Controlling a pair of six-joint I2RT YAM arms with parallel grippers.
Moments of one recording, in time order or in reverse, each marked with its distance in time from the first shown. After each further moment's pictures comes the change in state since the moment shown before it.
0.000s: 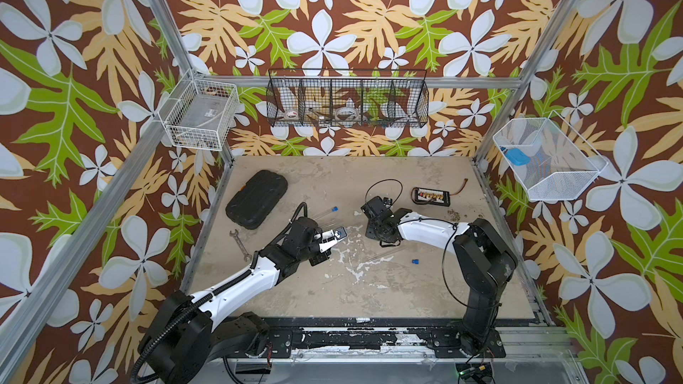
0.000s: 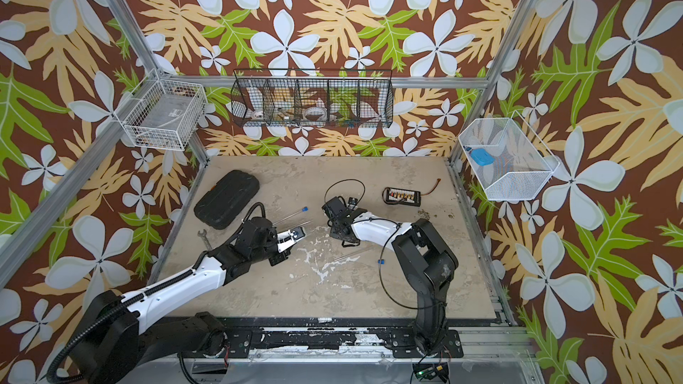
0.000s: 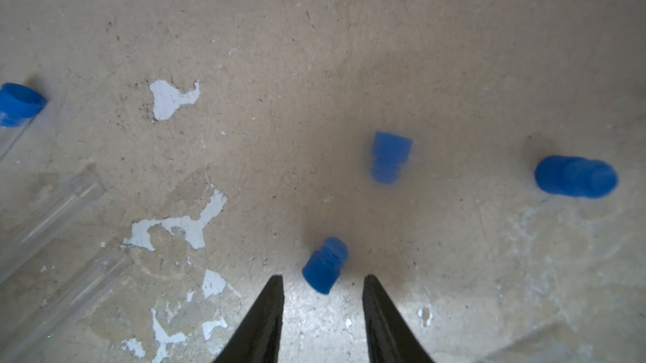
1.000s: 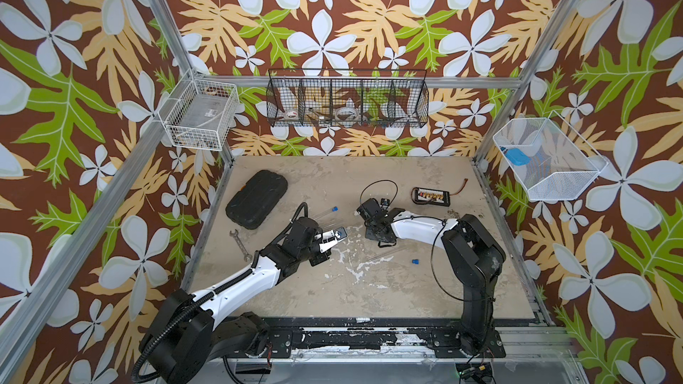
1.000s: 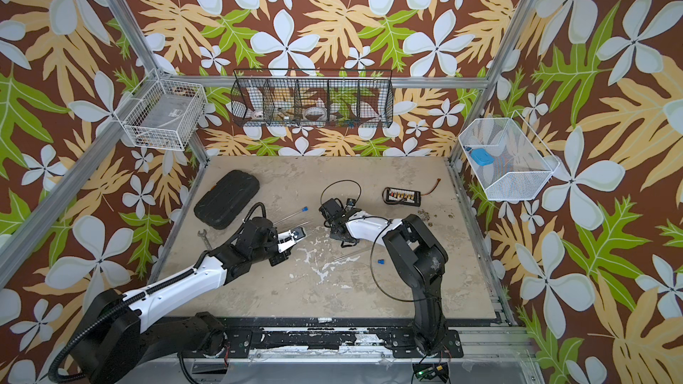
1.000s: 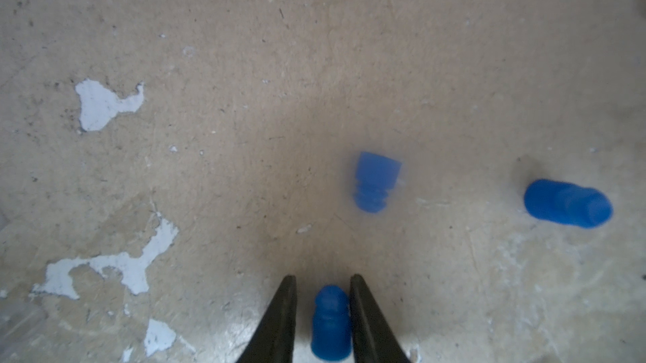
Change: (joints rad) left arm 0.000 0.011 0.000 0.000 0.001 0.003; right arm 0.002 0.074 0.040 -0.031 0.085 -0.027
